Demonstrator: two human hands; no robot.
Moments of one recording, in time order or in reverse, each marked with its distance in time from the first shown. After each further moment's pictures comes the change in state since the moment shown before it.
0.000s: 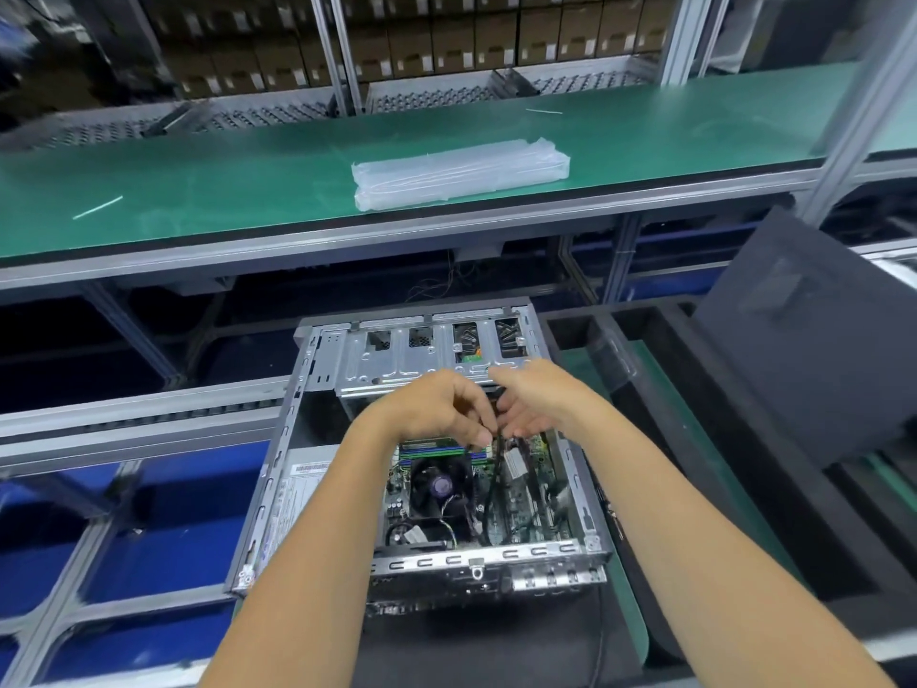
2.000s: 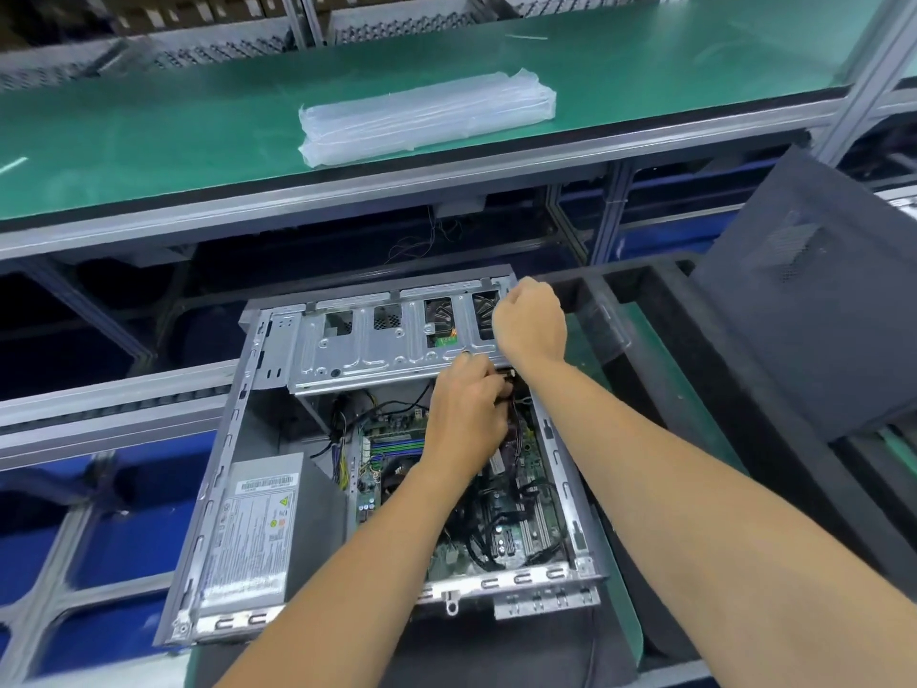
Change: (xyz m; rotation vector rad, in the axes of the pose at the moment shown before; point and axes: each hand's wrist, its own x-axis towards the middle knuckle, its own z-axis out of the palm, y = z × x) left_hand 0.068 -0.011 0.077 0.651 0.829 0.271; right_hand 0.100 -0.001 -0.007 -0.197 0.724 -0.255
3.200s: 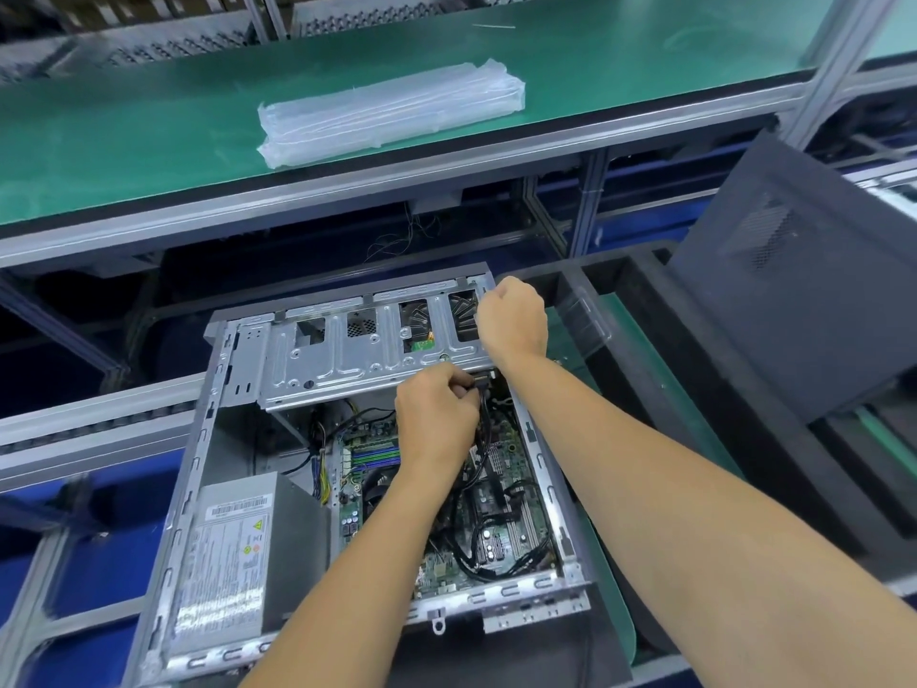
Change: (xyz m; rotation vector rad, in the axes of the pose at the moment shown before) left_hand 0.004 0.001 -0.004 -0.273 -0.011 -0.542; right_hand 0.005 0.003 0.001 0.116 -0.031 0.106
